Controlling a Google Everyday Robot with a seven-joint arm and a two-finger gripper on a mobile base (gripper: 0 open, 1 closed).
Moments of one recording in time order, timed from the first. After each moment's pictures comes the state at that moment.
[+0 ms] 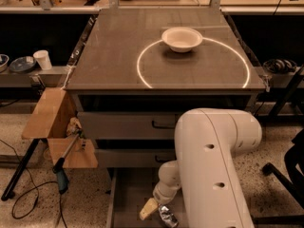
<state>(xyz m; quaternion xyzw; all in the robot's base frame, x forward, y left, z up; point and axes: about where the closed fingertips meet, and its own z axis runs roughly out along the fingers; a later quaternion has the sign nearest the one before) 0.445 -0.032 0.238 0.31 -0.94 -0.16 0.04</state>
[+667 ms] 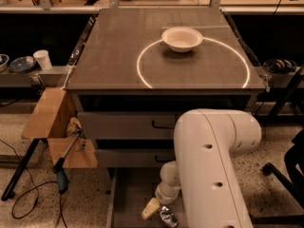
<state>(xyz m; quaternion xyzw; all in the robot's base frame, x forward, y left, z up) 0.447 -0.042 0.232 0.30 -0.94 -0.15 0.05</state>
